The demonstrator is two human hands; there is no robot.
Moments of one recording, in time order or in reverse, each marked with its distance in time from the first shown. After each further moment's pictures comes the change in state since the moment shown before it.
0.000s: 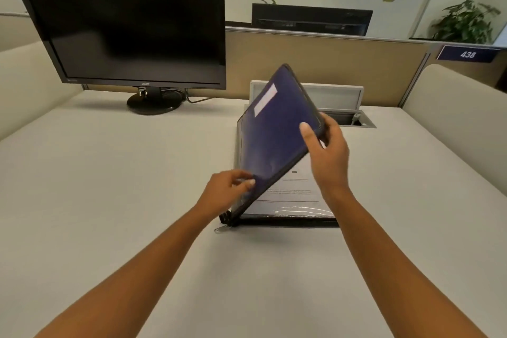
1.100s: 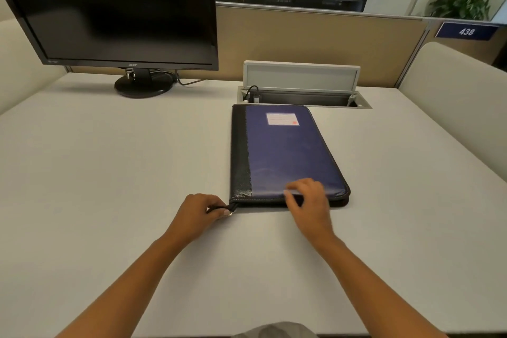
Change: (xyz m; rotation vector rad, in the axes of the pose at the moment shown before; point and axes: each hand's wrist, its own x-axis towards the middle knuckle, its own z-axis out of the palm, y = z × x) left_hand -0.050 -0.061 -0.003 0.184 -0.070 -0.032; right_hand -0.082 0.098 -0.023 -0.647 -0.253 -0.061
